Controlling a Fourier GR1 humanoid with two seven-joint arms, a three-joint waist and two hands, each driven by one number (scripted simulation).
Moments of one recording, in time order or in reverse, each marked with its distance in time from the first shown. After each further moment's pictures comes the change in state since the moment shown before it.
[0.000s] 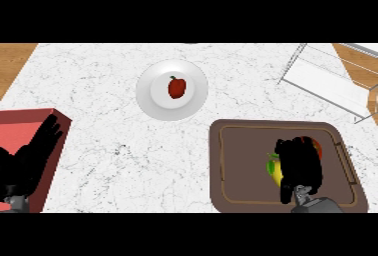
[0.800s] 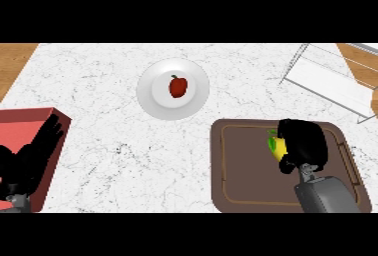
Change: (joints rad) left arm -0.013 -0.026 0.027 0.017 -0.037 -0.029 -0.004; right arm -0.126 0.005 -0.110 0.069 -0.025 -0.102 -0.116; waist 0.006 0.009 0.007
